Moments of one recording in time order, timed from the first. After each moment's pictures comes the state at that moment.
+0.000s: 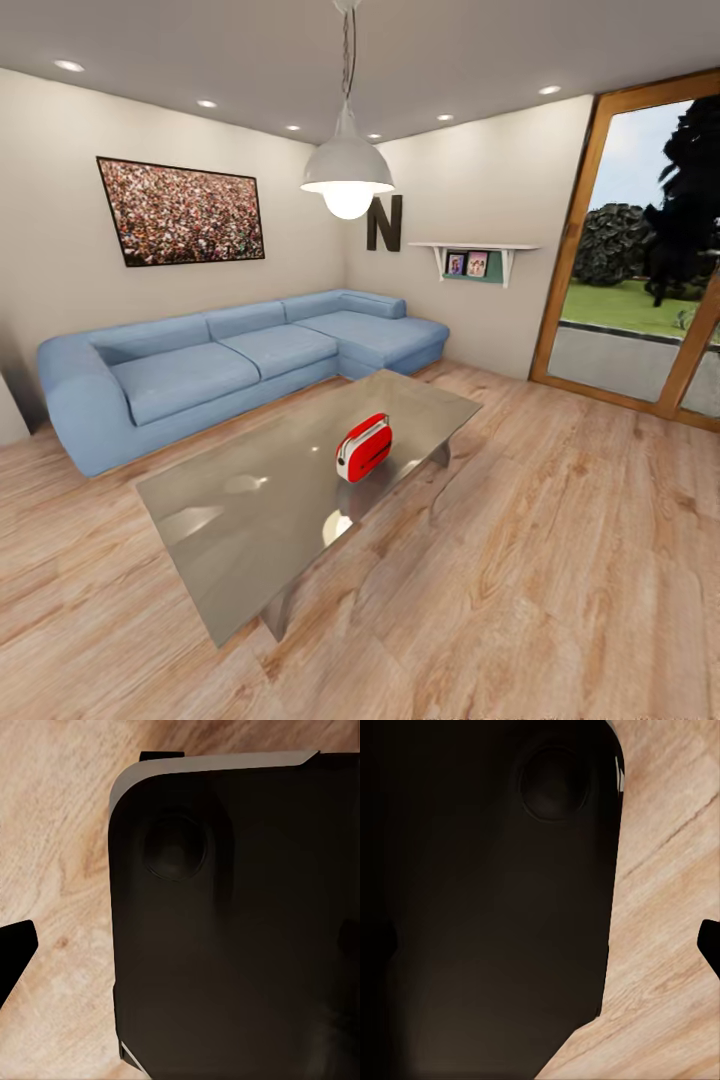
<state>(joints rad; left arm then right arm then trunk) 0.00 0.00 0.01 -0.07 0.00 -0.02 0.00 0.00 0.00 0.00 0.00 0.02 -0.01 -0.01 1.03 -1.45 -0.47</state>
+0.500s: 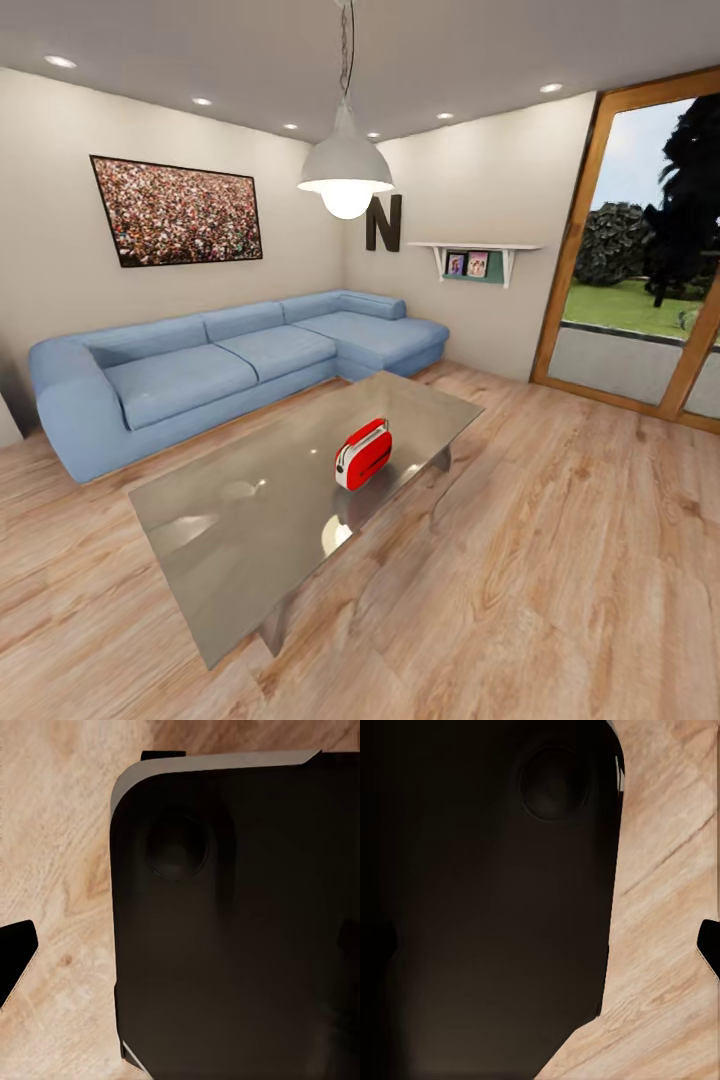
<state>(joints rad) 0.00 0.01 0.01 -0.07 0.00 -0.02 0.00 0.00 0.00 0.00 0.00 0.02 -0.01 -0.01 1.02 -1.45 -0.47</state>
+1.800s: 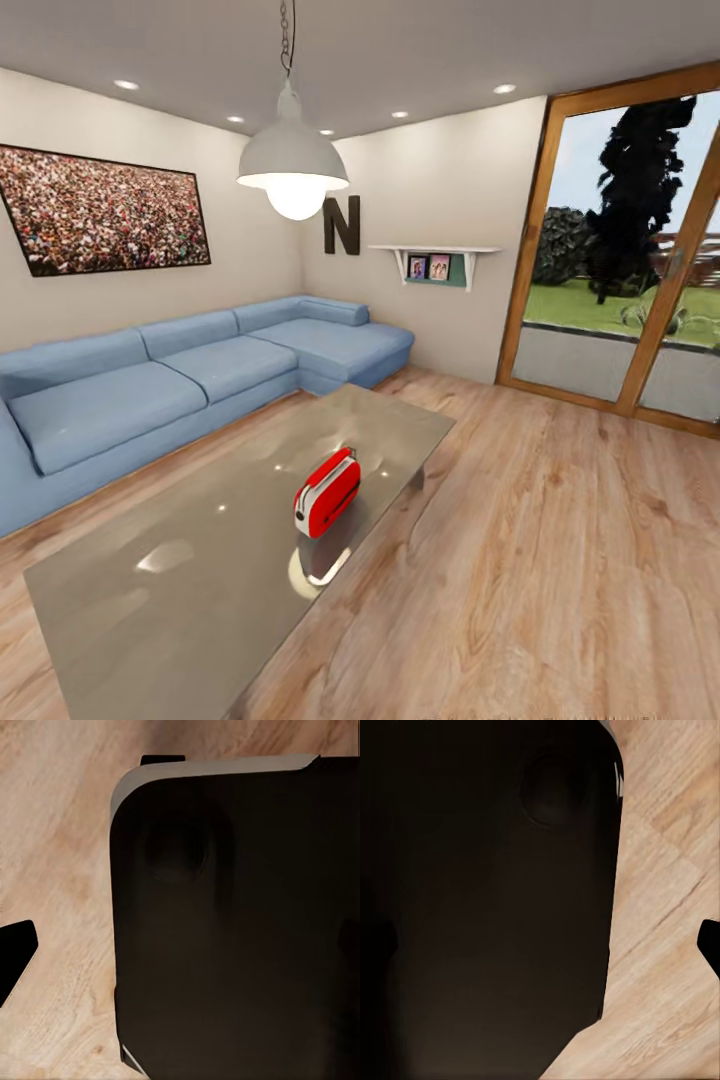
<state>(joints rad) 0.00 0.01 0.01 -0.07 0.00 -0.02 0.00 0.00 0.00 0.00 0.00 0.01 -0.01 -0.02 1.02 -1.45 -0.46</state>
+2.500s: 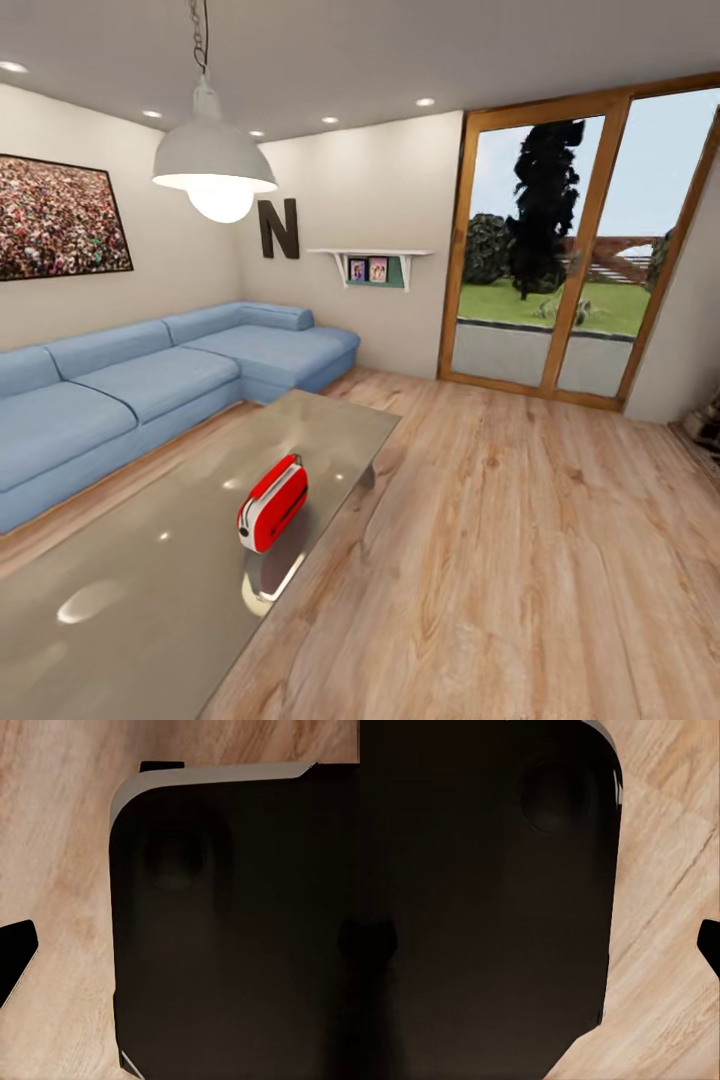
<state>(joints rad) 0.00 0.00 0.01 -0.07 0.00 -0.02 0.00 0.00 0.00 0.00 0.00 0.01 -0.01 -0.02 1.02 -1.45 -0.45</state>
